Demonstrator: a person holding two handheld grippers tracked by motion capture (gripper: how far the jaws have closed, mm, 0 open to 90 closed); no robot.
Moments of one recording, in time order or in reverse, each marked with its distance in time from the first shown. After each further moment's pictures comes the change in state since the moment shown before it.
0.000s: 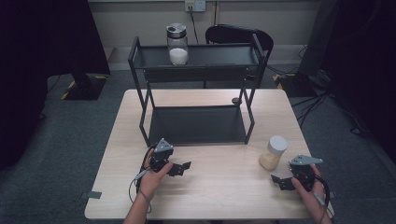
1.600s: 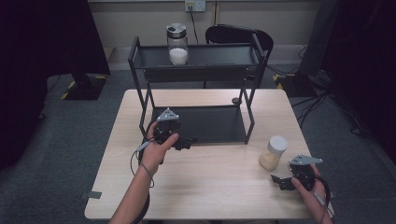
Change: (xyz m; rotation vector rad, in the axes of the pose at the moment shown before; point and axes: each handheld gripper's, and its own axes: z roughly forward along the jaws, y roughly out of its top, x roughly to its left) left arm -0.008 0.099 -0.023 -0.070 -0.073 0.048; right arm 0.000 0.000 0.000 0.000 0.001 -0.001
